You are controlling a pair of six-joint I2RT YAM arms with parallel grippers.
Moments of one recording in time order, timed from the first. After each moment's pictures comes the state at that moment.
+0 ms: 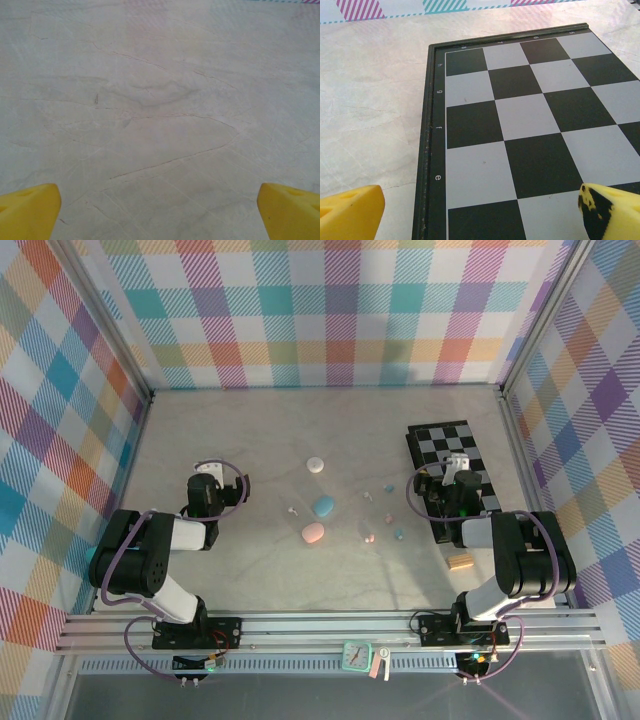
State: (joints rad) left arm -0.09 1.57 0.40 0.73 -0.09 -0.10; right arm 0.03 1.53 0.38 0.73 -0.01 0.07
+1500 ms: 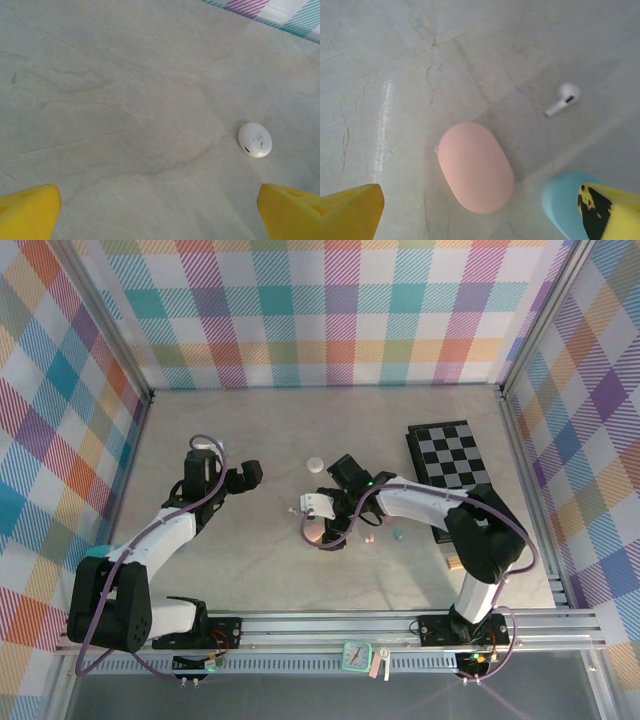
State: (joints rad) left arm -0.15 1.27 0.66 0.02 0.09 -0.36; right arm 0.77 1.76 1.11 -0.43 -0.44 -0.81
